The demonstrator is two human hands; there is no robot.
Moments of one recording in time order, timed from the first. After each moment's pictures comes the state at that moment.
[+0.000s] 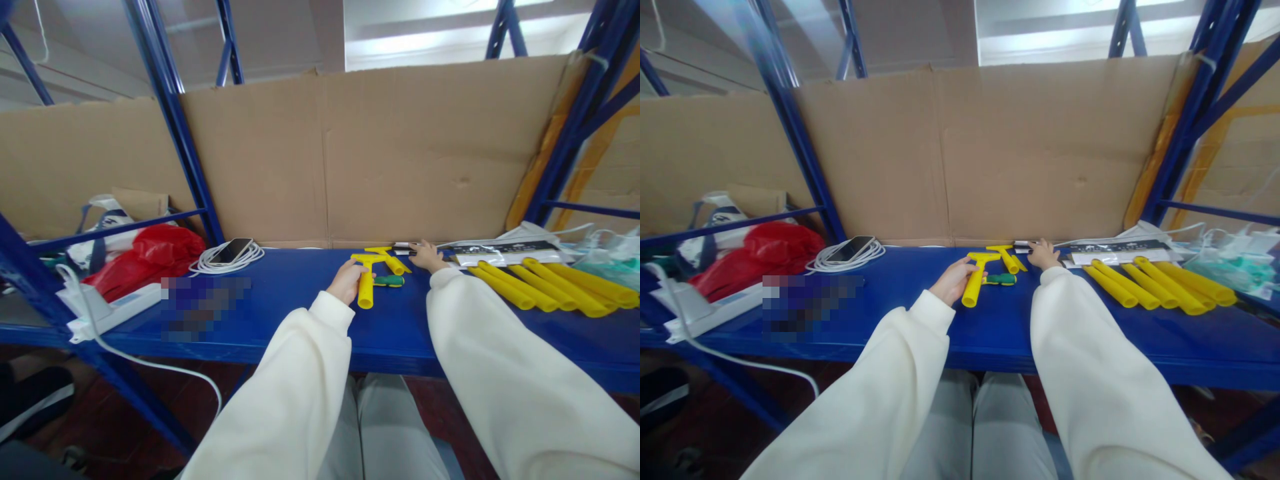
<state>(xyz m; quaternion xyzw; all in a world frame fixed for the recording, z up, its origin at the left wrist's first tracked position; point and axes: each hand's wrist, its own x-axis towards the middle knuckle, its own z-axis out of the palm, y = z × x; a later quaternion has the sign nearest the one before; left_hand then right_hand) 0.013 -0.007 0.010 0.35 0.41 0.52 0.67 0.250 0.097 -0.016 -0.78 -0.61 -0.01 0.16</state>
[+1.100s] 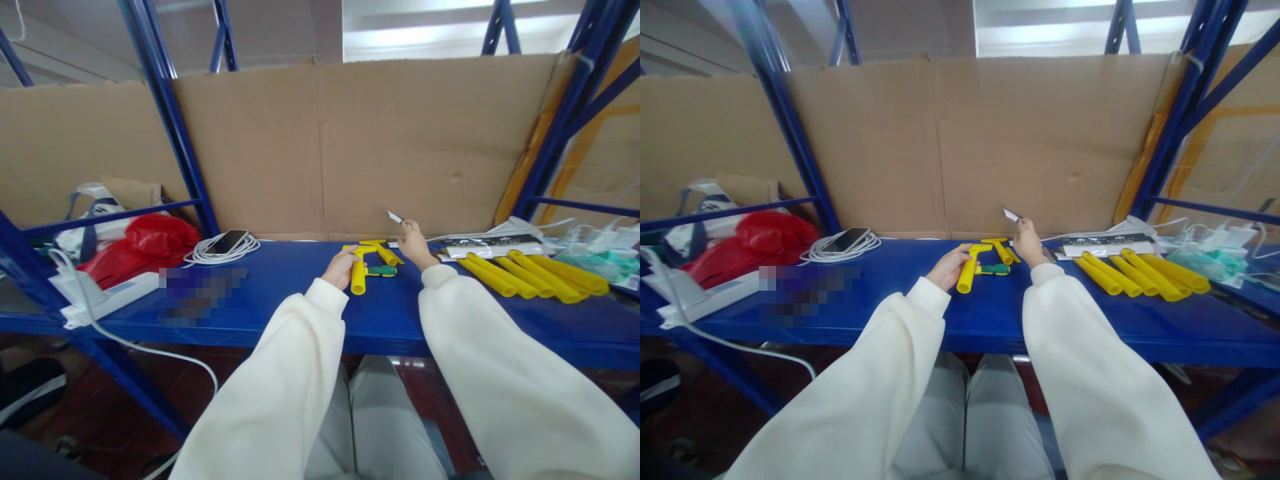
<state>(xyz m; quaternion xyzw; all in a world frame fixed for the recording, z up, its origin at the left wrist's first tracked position) 0.010 0.000 0.008 0.38 0.41 0.53 0.64 0.230 0.086 -0.011 -0.58 -0.69 -0.11 0.43</state>
